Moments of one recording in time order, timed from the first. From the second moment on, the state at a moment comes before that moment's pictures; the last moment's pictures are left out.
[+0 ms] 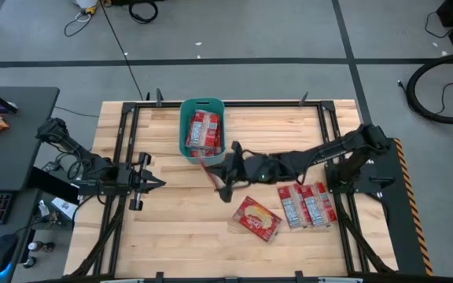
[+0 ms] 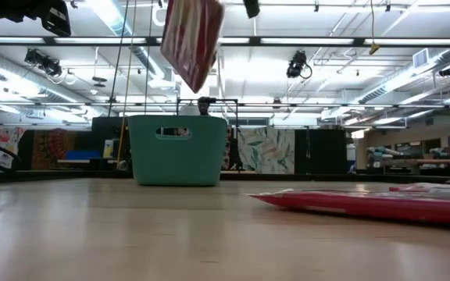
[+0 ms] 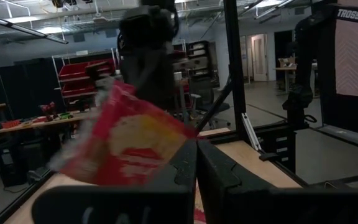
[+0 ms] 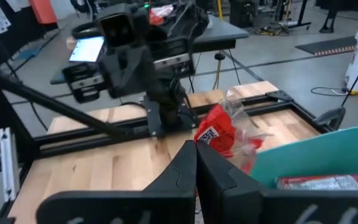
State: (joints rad) left arm -0.64 0.39 0.14 0.47 -0.52 0.22; right arm 0.23 1.68 1.33 0.11 0.42 0.18
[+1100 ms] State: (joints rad) left arm -0.64 0.39 0.14 0.46 -0.53 0.22; right arm -0.23 1.92 1.33 0.71 0.03 0.12
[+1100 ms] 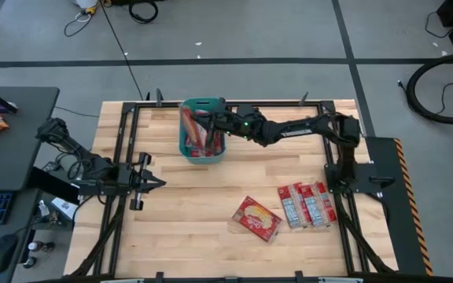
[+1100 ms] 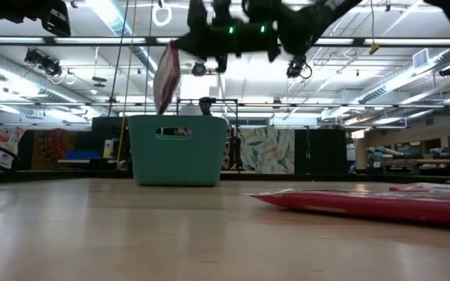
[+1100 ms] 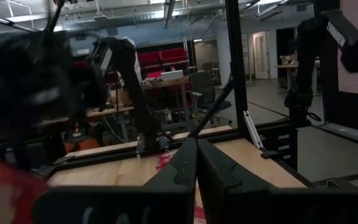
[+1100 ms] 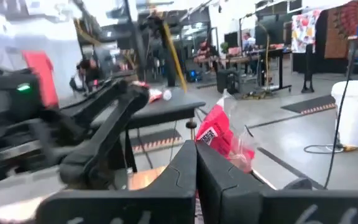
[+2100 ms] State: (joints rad) left arm -0.64 0.39 0.14 0.43 -0.53 0.22; right arm -0.37 2.09 1.33 0.56 -0.05 0.38
